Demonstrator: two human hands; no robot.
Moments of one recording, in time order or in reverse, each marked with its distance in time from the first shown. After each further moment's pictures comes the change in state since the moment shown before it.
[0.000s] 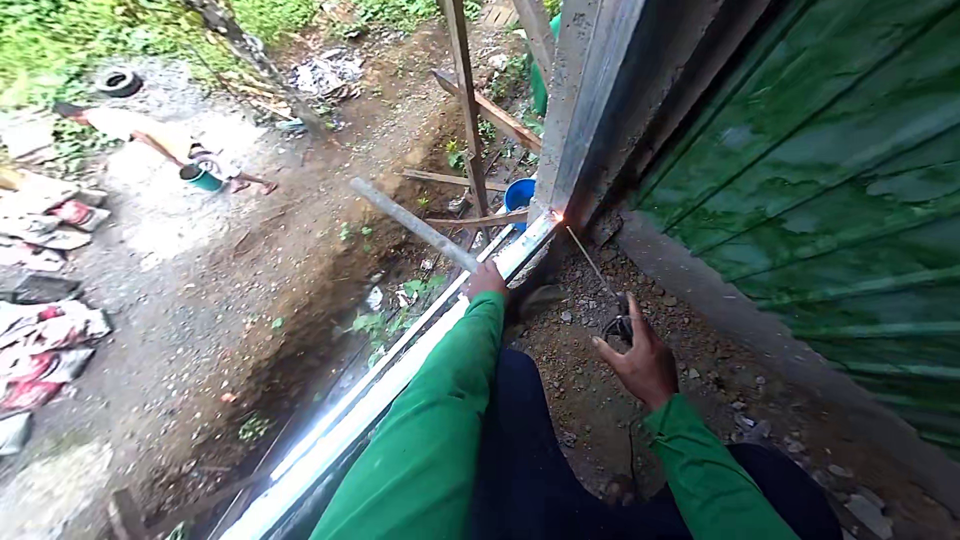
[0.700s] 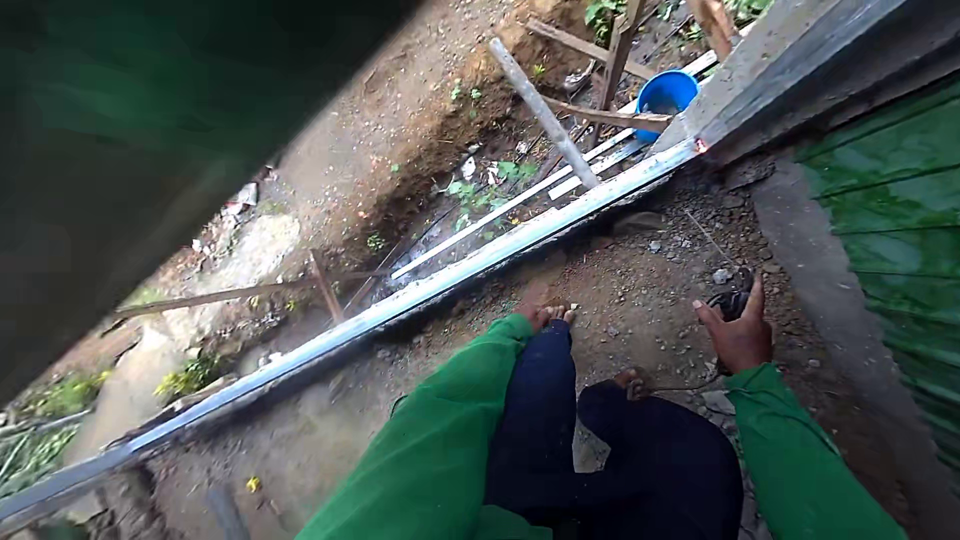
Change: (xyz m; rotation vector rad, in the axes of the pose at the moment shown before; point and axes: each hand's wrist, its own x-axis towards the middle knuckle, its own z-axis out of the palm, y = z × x) left_hand -0.313 -0.171 -0.048 -0.443 -0.725 -0.050; right_hand -0.047 -0.047 -0.109 0.051 -0.352 0.241
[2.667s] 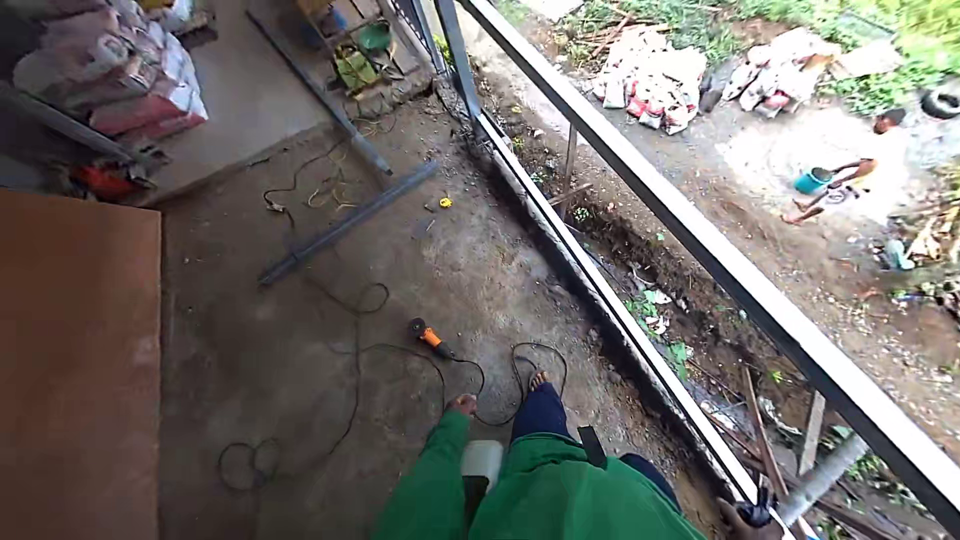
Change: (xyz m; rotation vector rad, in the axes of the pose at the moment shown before) left_hand -0.711 -0.542 0.400 -2.159 0.947 -0.712; right_hand -0.613 -0.366 0.219 -0.838 -0.436 -0.675
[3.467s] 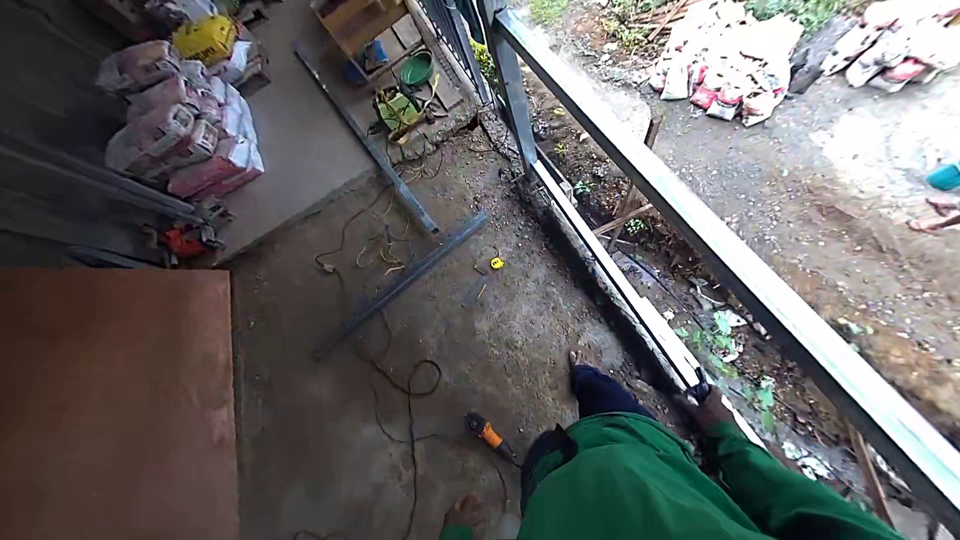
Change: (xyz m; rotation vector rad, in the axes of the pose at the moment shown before) left_hand 0.158 0.229 -0.239 -0.351 0.205 -0.275; right_hand 0.125 -0.718 0.216 -0.235 -0.256 -0.298
